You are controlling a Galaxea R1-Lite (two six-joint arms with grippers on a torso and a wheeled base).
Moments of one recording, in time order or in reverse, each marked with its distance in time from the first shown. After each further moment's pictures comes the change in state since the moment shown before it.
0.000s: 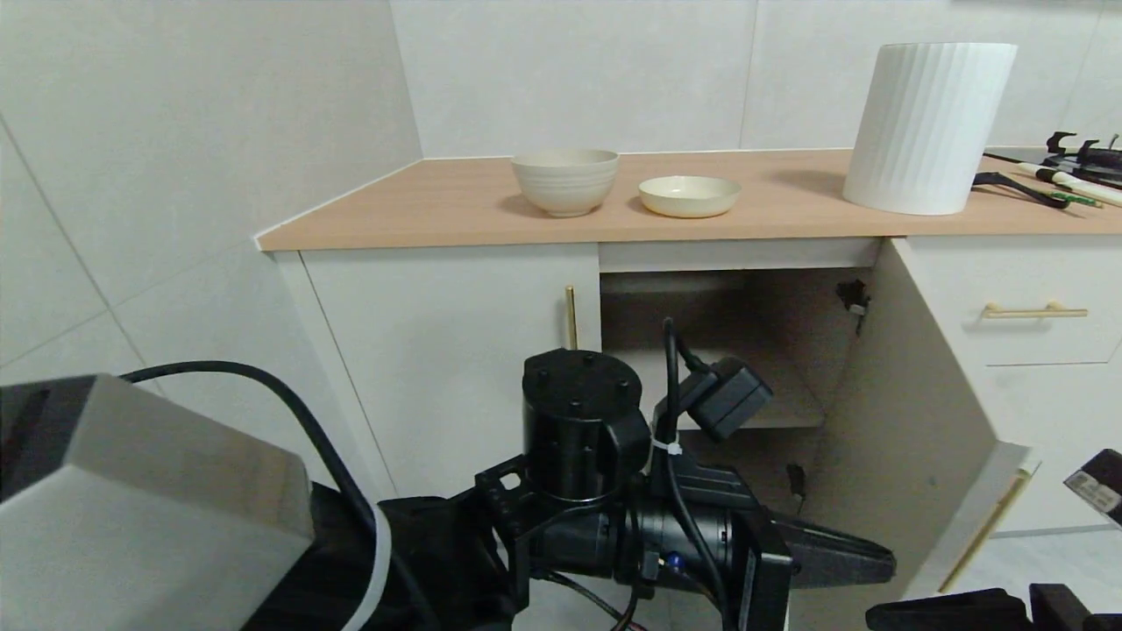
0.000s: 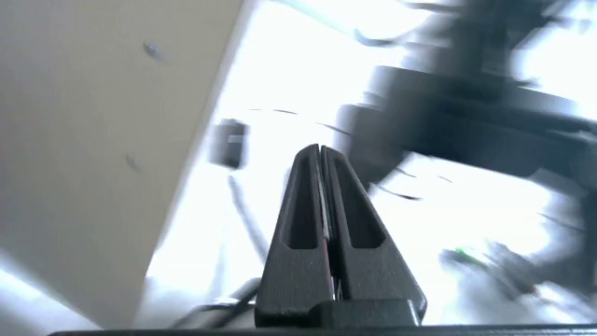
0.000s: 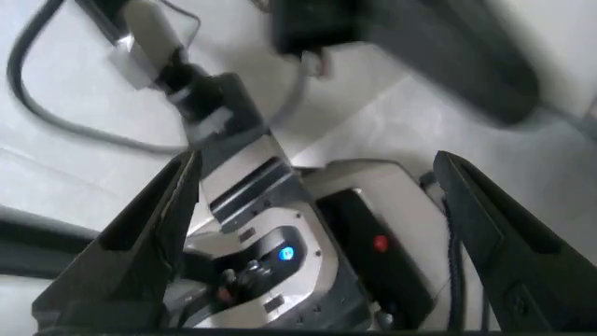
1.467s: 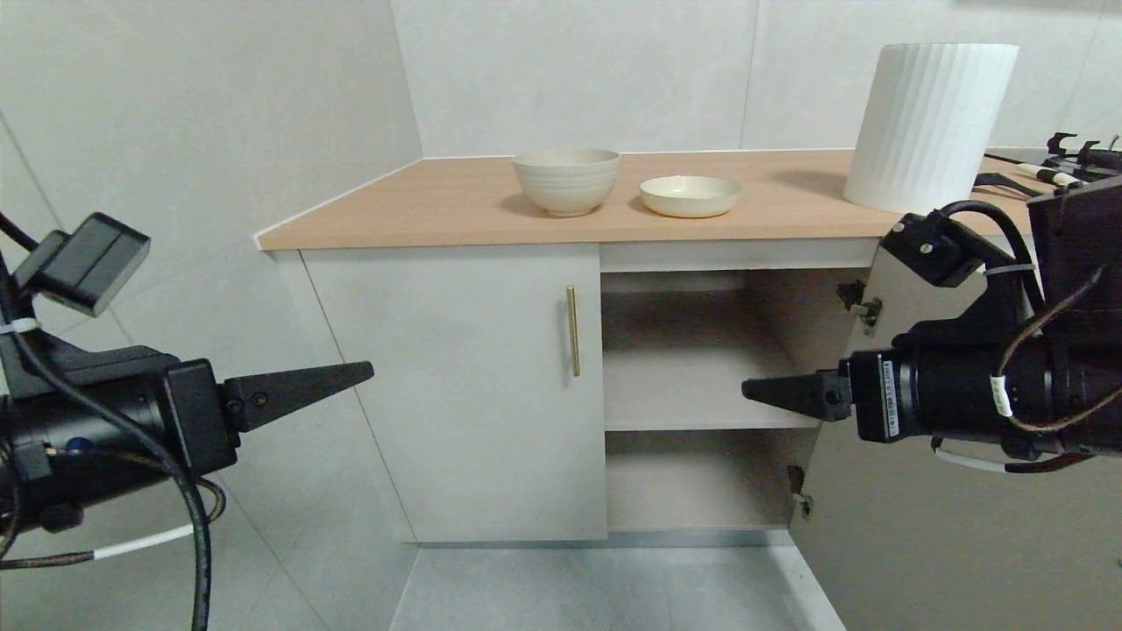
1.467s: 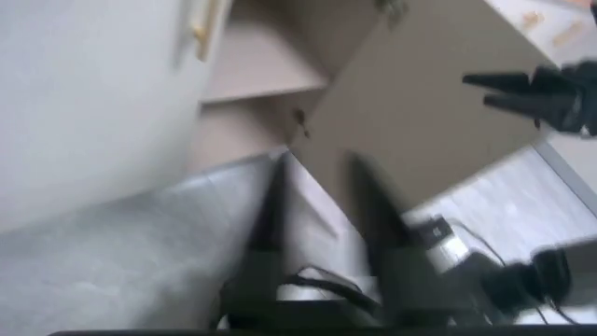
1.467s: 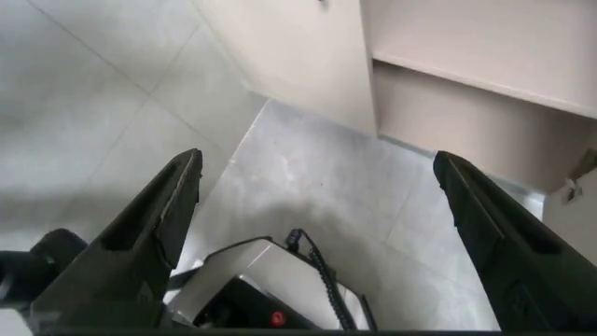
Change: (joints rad) left arm 0.702 -0.820 0.217 0.767 0.320 0.094; right arm -0.187 0.403 -0.590 0.304 -0.376 -0.010
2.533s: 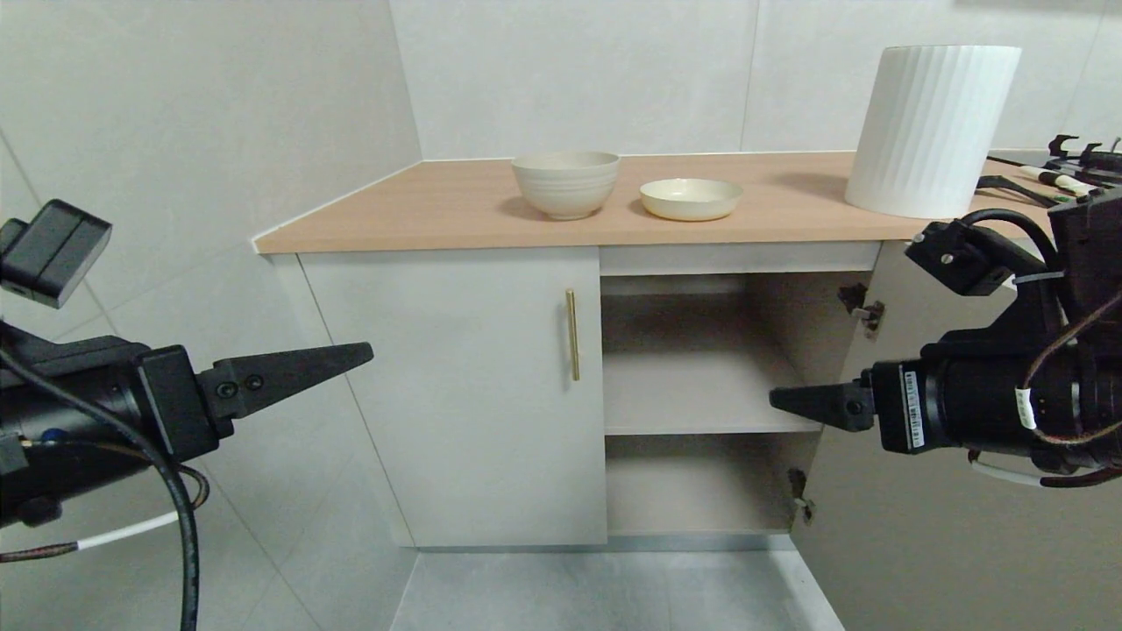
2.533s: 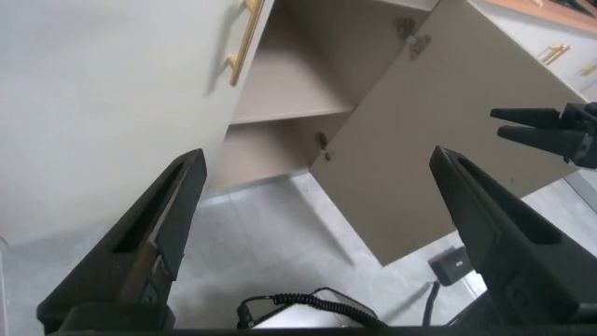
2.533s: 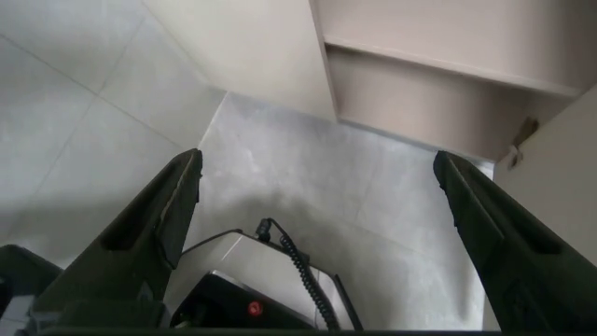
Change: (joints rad) left arm 0.022 -0.014 0.000 -0.010 0.042 0.001; right arm 0.007 -0.036 -0.003 0.088 -0.119 0.006
